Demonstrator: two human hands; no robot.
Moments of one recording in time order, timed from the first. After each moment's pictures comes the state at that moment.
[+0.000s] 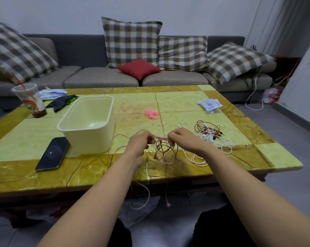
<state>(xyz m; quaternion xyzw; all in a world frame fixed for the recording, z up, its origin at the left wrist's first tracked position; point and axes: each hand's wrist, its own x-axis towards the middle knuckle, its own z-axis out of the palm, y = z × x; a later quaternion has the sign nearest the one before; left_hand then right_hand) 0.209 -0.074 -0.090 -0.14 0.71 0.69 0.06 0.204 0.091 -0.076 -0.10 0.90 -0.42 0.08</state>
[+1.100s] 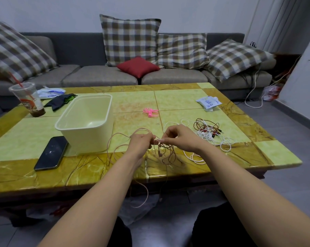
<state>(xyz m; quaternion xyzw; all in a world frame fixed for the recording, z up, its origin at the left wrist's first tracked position) 0.215 -0.067 -0.090 -0.11 0.74 0.66 0.05 0.194 0.093 -0.091 -0.14 0.89 -0.43 0.05</state>
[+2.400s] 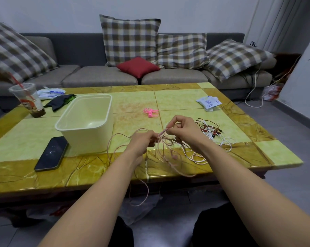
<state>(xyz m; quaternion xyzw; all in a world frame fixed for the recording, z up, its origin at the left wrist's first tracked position) 0.203 -0.071 -0.097 -0.10 0.73 0.67 0.10 0.197 0.093 -0.079 -0.07 0.79 -0.61 0.00</state>
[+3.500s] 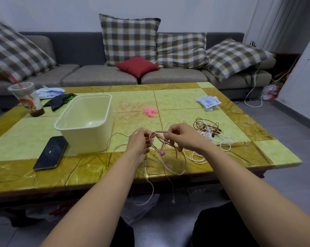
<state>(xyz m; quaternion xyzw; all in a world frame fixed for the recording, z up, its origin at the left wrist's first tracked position) 0.206 -0.065 -0.097 -0.17 0.64 0.74 0.05 0.205 0.094 -0.079 -0.08 0.87 -0.48 0.06</state>
